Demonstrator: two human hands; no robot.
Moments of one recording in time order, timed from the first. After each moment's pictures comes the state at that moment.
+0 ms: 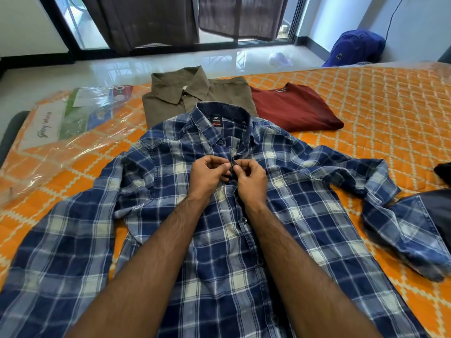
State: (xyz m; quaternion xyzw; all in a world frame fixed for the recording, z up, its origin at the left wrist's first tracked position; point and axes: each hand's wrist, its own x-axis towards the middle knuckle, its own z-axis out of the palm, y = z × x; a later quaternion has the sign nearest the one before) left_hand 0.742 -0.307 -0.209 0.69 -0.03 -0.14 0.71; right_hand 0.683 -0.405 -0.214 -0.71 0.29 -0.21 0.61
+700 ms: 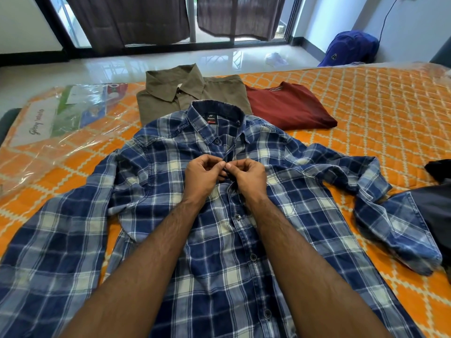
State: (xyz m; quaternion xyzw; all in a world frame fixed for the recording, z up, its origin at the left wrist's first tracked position) left_hand 0.731 -0.307 -0.216 0.72 -0.08 -0.08 0.68; right_hand 0.682 -0.419 -0.210 -0.68 0.30 -0.14 0.65
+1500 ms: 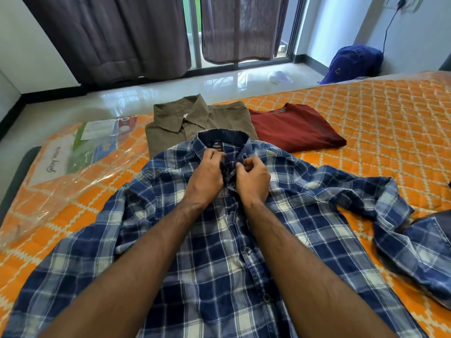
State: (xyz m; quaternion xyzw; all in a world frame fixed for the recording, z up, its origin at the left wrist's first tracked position) left_hand 0.794 -0.315 -0.175 0.90 -0.31 0.04 0.31; right_hand 0.736 -0.421 -0.176 -0.75 0.35 -0.24 0.51
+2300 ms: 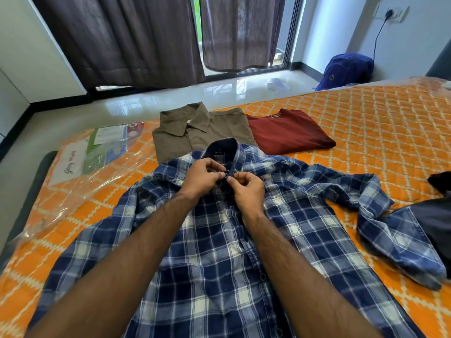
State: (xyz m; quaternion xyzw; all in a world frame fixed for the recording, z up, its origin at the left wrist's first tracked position) left_hand 0.764 -0.289 -0.130 0.84 -0.15 -0.14 0.51; right_hand 0.689 -0.394 -0.169 -0.64 0.30 -0.19 0.68
